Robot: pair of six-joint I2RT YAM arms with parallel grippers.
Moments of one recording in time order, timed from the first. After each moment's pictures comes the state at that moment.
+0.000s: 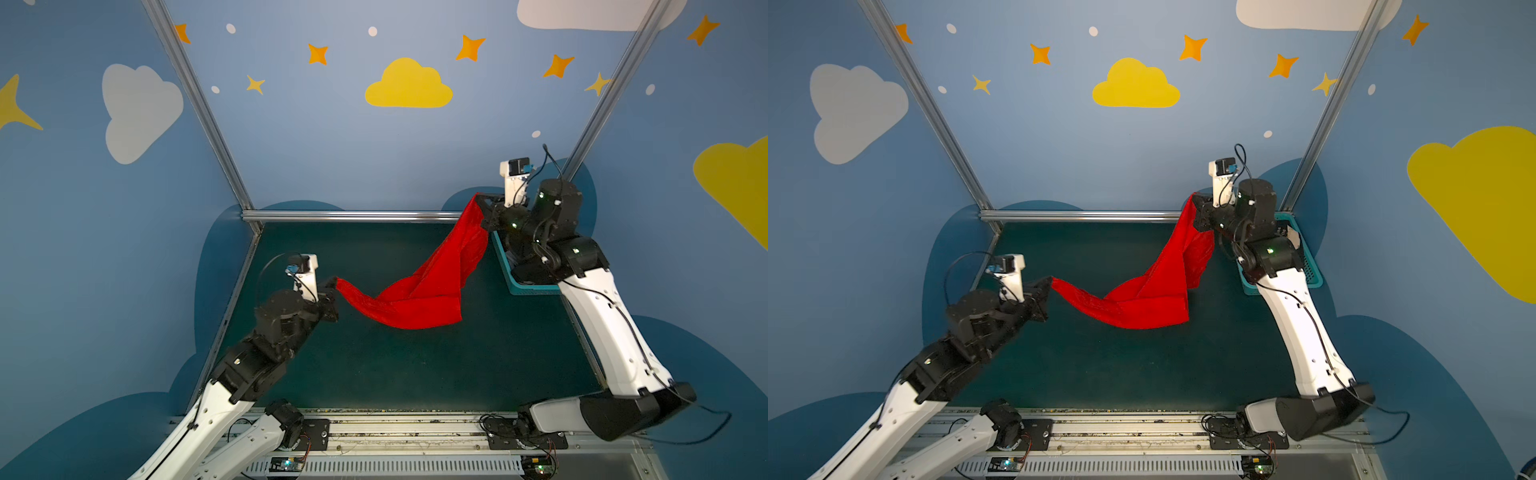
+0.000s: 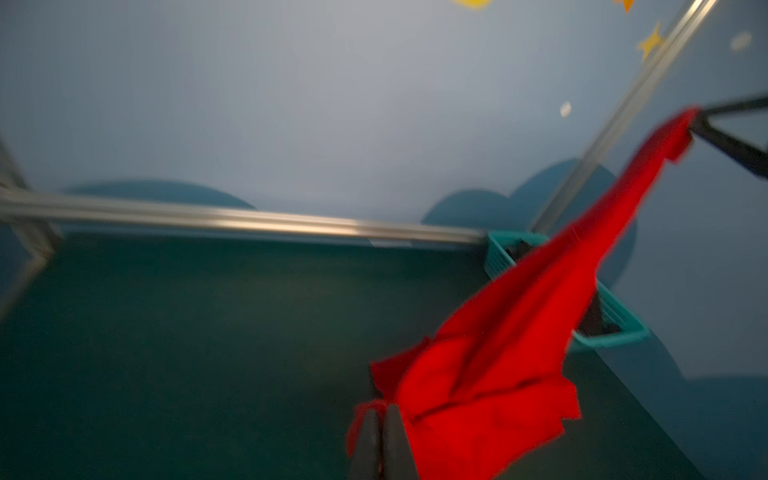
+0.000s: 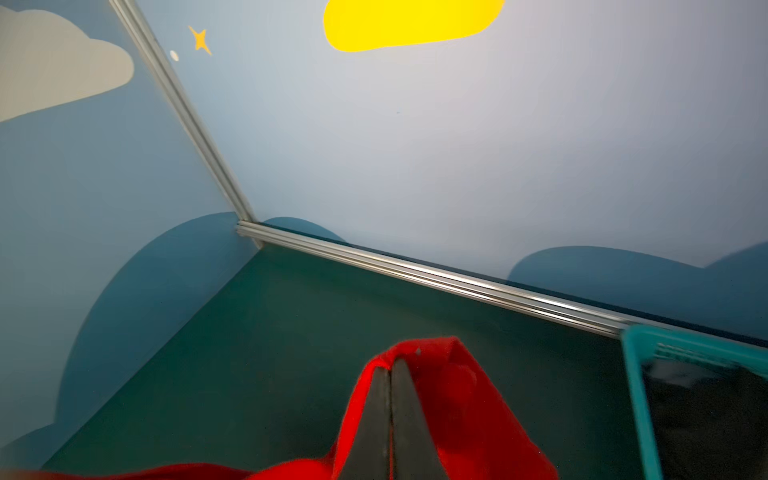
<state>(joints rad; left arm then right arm) -0.66 0.74 0.88 -0.43 -0.21 -0.42 0.34 1.46 1.73 -0.47 -0.28 0.14</state>
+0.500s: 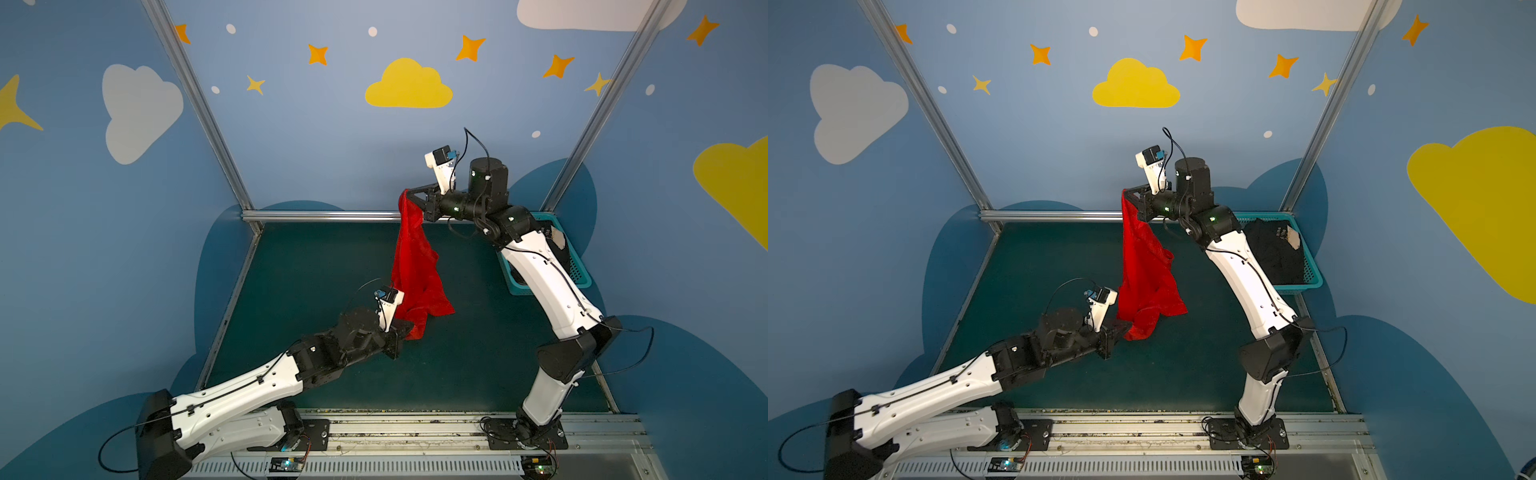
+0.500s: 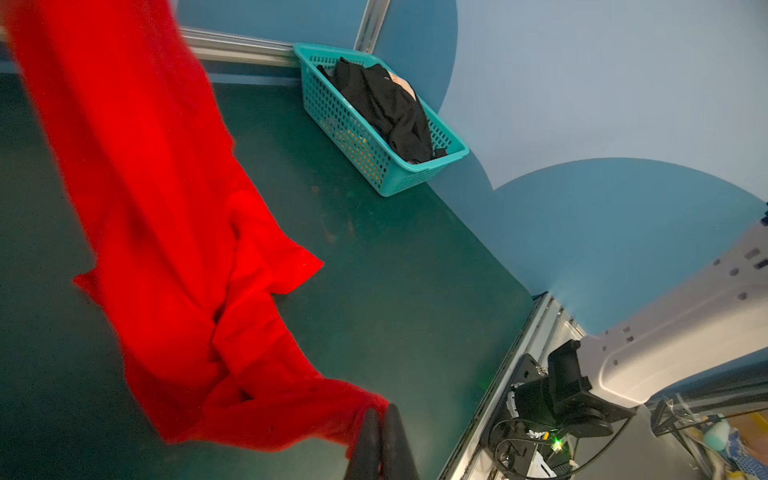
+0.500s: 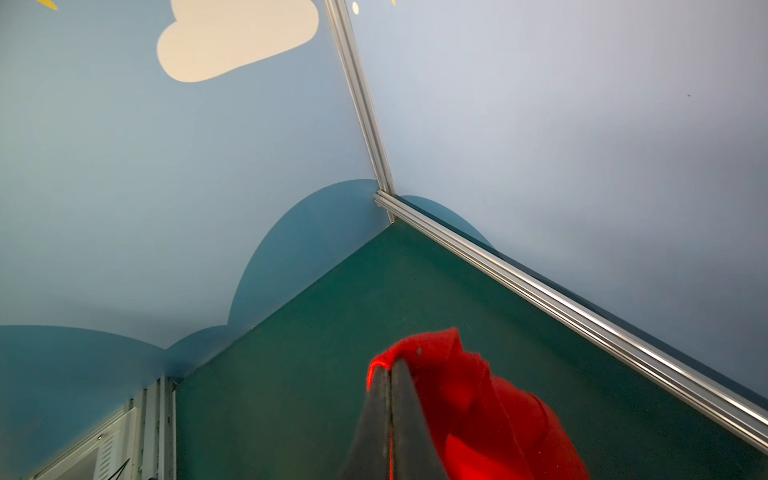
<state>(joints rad) -1.04 1.05 0.80 -0.16 -0.03 -0.50 0.54 1.80 2.11 -0.51 -0.52 0.14</state>
